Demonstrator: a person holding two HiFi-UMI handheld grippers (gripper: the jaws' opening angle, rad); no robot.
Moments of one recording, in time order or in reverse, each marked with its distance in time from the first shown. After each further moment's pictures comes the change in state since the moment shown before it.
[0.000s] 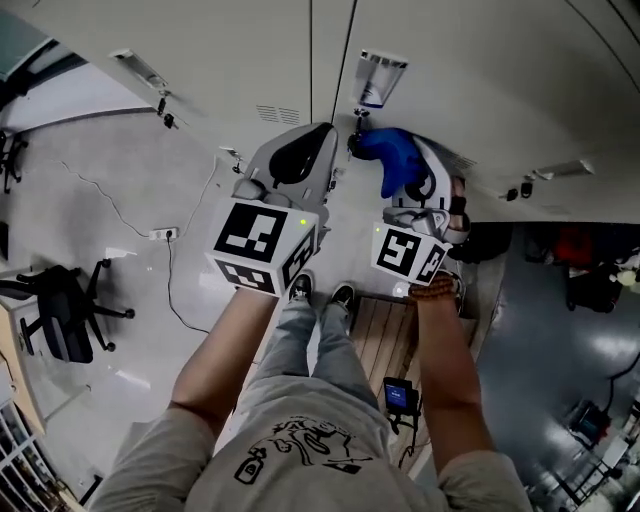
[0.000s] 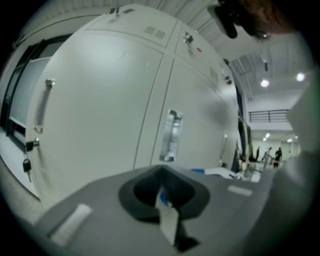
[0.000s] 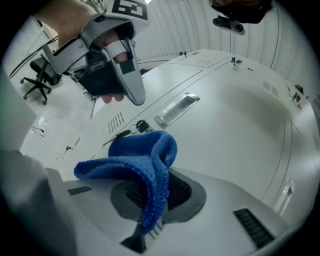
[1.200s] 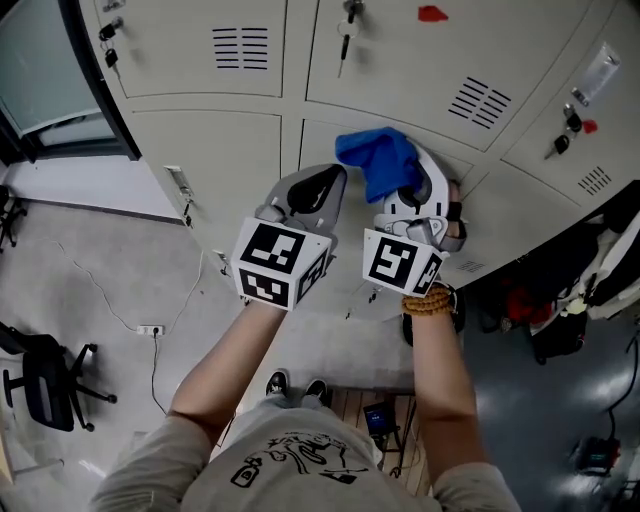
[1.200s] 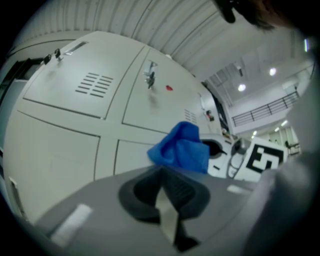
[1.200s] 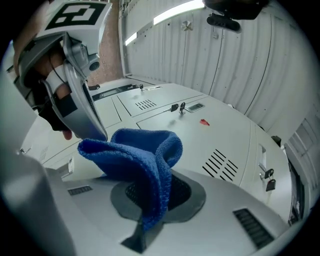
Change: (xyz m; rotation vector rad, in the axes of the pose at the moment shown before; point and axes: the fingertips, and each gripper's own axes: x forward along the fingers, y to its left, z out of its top) left arm -0.015 -0.098 0.203 0.152 -0.231 -0.111; right arm -0.045 -0.253 0.181 -0.107 -0.236 -0.319
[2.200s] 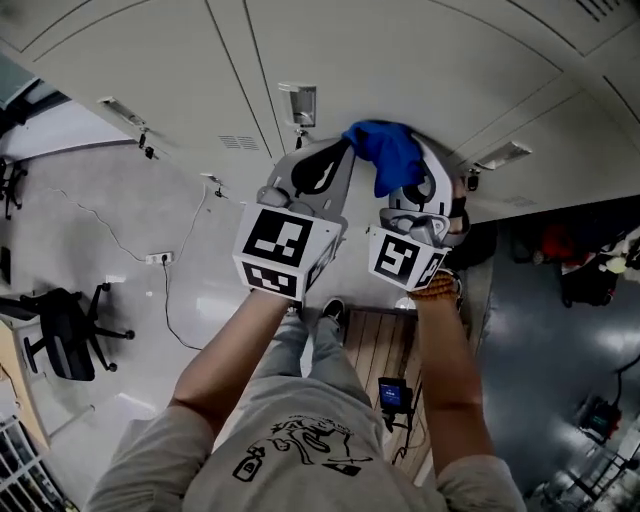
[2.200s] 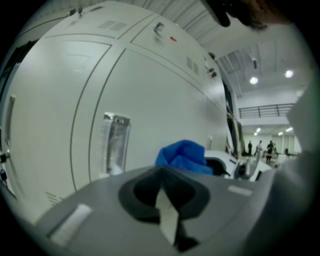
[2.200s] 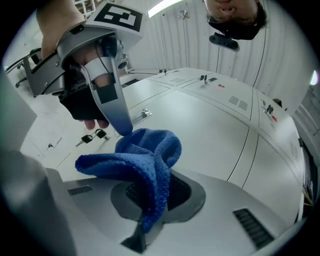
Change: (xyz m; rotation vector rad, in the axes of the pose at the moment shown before) left arm 0.018 -0.026 -0.174 -0.101 0.222 0.013; right arm -0.079 0.149 -0.148 0.090 0.111 0.150
